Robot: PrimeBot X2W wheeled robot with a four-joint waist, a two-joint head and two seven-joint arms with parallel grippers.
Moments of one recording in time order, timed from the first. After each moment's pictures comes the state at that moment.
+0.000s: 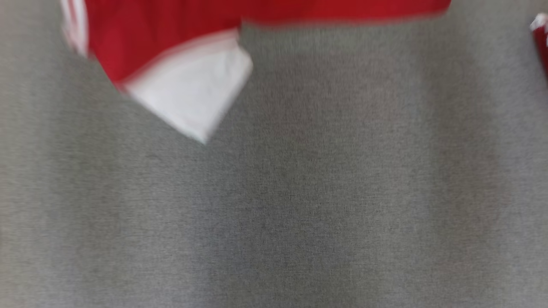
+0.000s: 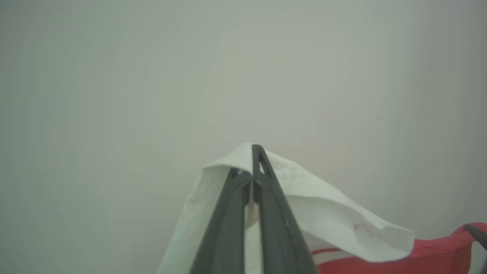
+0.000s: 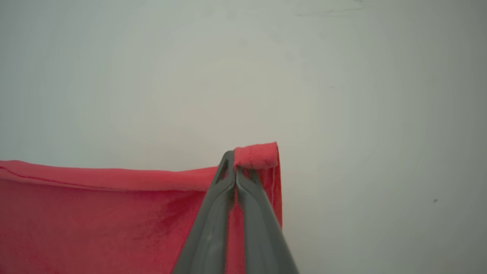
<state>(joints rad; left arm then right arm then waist) -1.53 0.27 -0.13 0.59 -0.62 -0.13 -0.01 -1.48 -0.34 0.32 0.72 0.57 0.13 -0.07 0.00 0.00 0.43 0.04</state>
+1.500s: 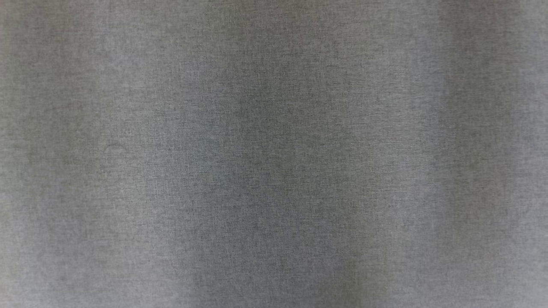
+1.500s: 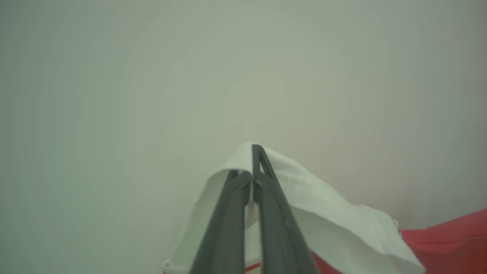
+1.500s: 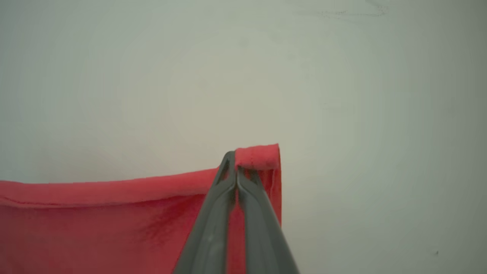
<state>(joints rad) -2.08 0.29 -0.39 1.08 -0.62 -0.13 -0.18 -2.06 -0.28 0.49 1.17 0.55 0.13 -0.18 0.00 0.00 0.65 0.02</state>
